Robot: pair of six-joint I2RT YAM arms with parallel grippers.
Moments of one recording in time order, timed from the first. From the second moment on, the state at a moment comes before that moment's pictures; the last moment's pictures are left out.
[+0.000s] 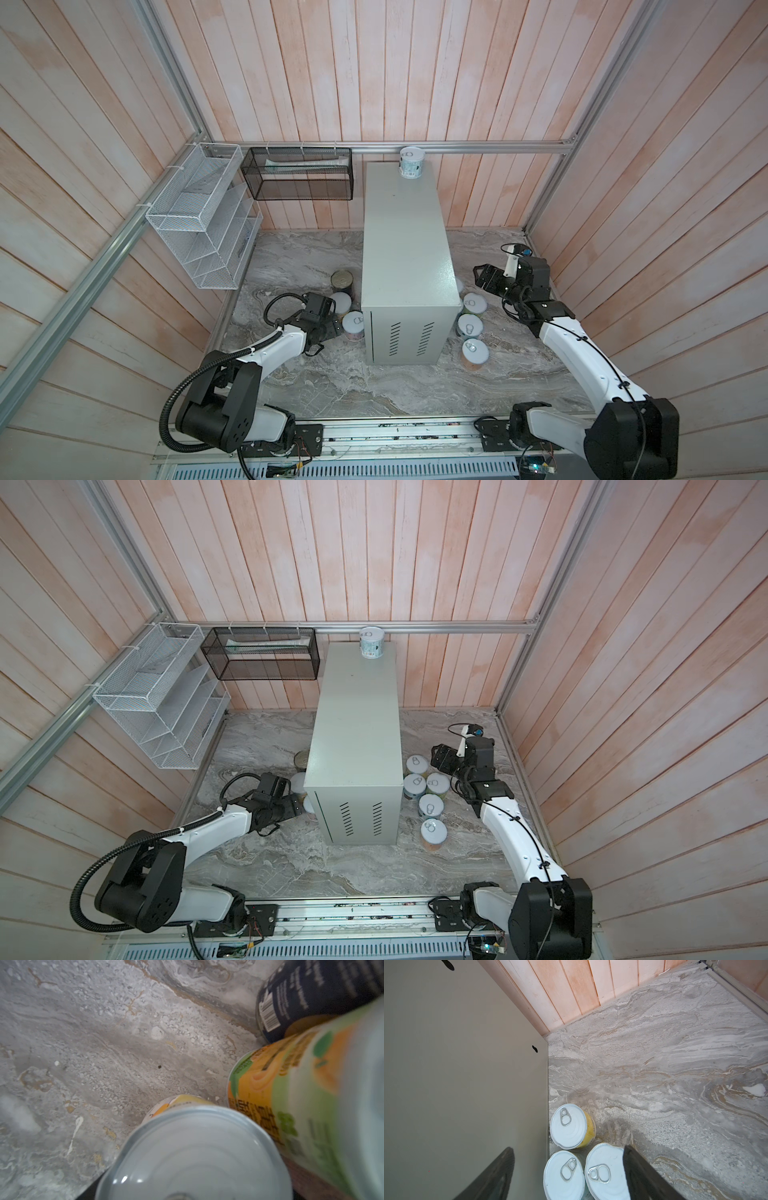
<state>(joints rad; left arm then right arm) -0.33 1.40 0.64 -0.33 -0.17 -0.59 0.11 1.18 0.84 -0.20 -0.14 0.48</state>
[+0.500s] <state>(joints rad) -0.33 1.39 0.64 -0.36 -0.20 -0.58 0.11 1.19 0.83 -0.17 -0.16 0.49</state>
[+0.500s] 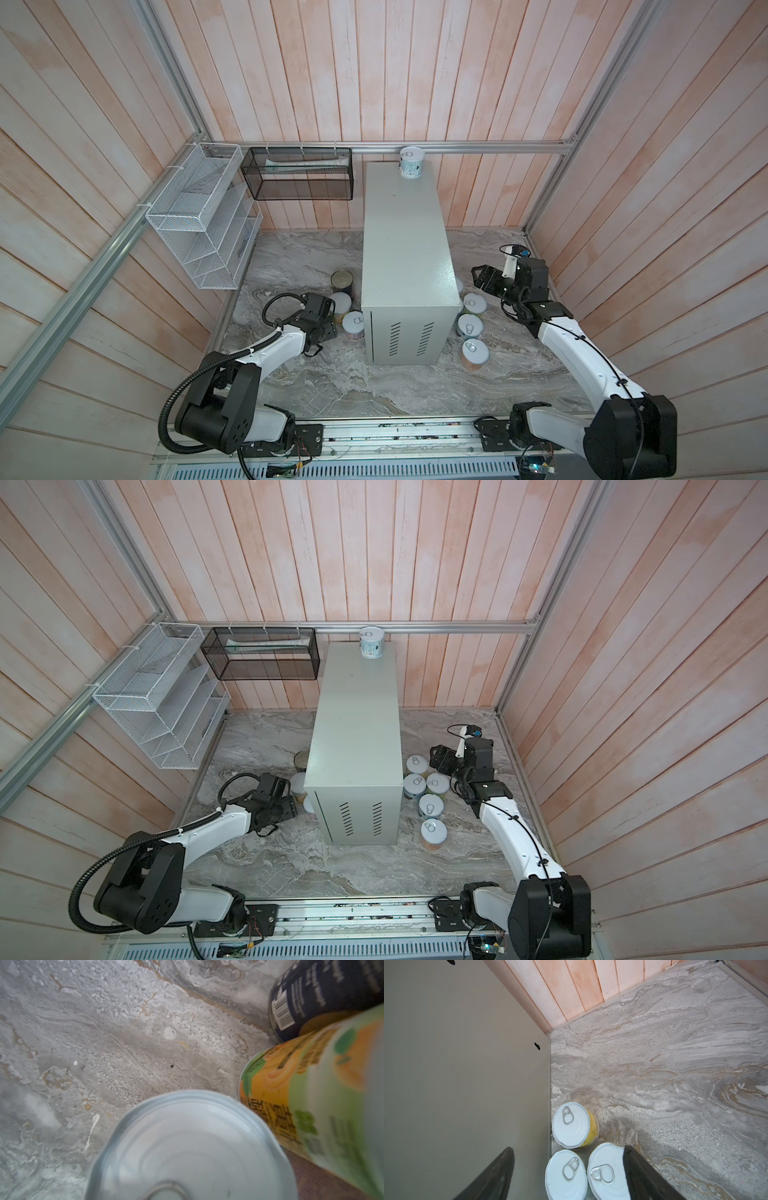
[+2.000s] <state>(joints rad) -0.33 1.29 1.65 -1.12 -0.09 -0.25 0.11 1.14 0.95 -0.24 -0.18 0.46</state>
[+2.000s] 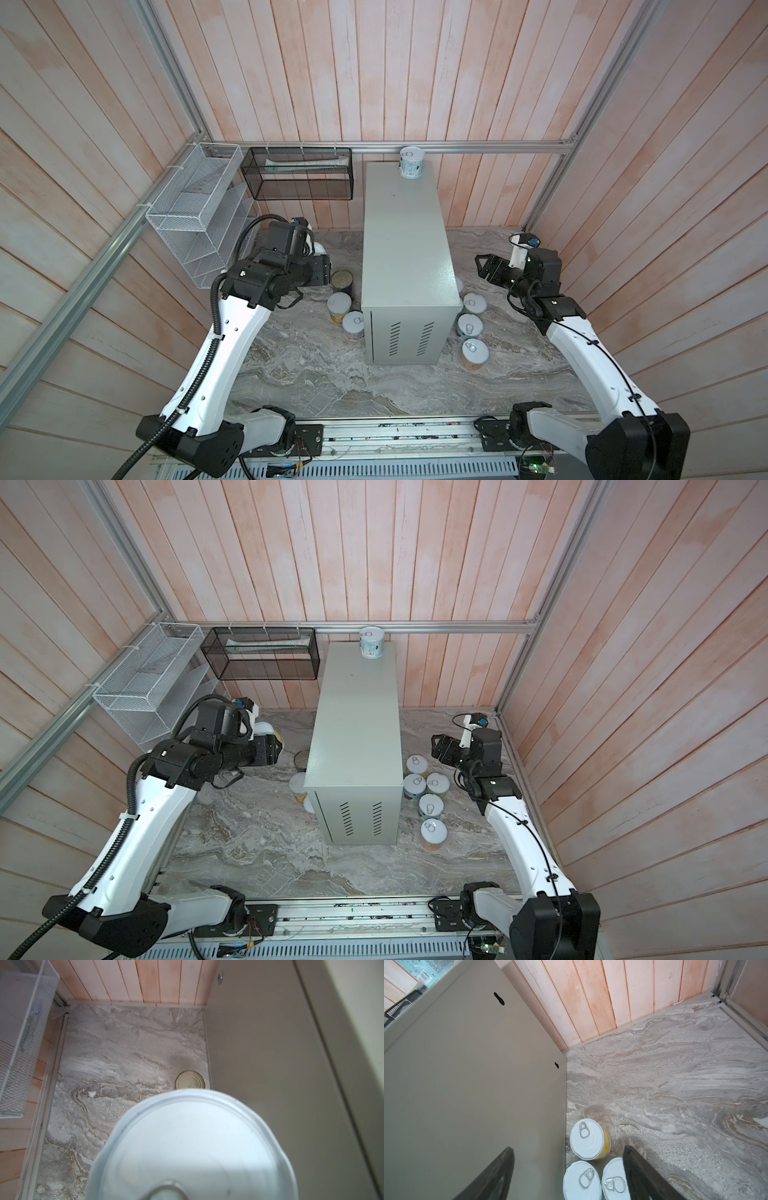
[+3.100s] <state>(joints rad) -0.62 1.88 2.48 -1.24 -0.13 -0.15 0.12 1.10 1.19 -0.32 -0.18 0.44</state>
